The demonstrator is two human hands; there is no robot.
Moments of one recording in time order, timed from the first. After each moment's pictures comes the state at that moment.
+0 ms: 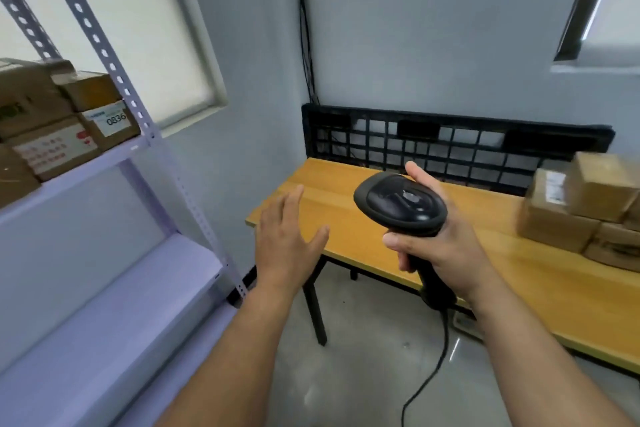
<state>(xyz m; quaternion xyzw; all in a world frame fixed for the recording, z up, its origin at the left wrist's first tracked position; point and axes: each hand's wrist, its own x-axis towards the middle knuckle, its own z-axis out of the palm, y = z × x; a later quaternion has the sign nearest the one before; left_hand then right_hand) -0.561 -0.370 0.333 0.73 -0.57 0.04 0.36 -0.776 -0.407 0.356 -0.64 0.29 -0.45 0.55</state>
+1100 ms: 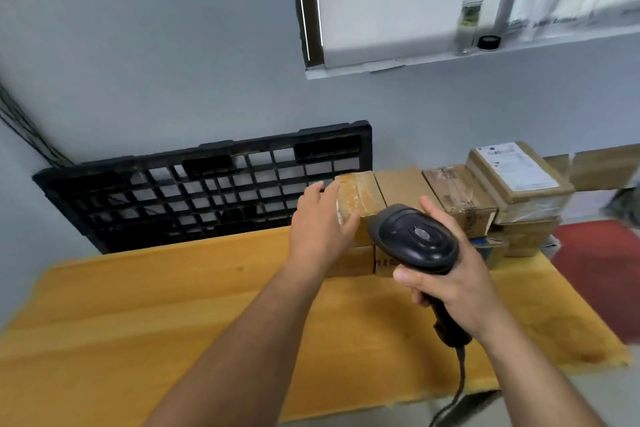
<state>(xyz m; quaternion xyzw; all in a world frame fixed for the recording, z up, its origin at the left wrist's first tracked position) -0.928 -0.670 0.311 0.54 -0.79 -0.13 0.24 -1.079 -0.533 0.305 -0.47 0.54 -0.57 0.40</state>
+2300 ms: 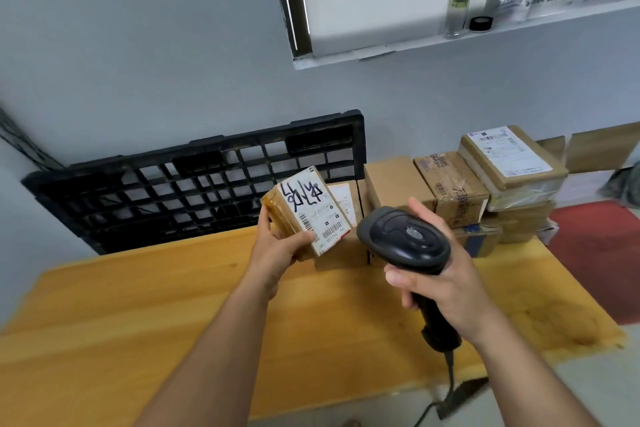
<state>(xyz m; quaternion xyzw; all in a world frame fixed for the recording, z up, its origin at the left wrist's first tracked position) -0.870 -0.664 0.280 0.57 -0.48 -0.57 0.35 -1.077 -0.523 0.293 -0.45 0.50 -0.57 0.47</state>
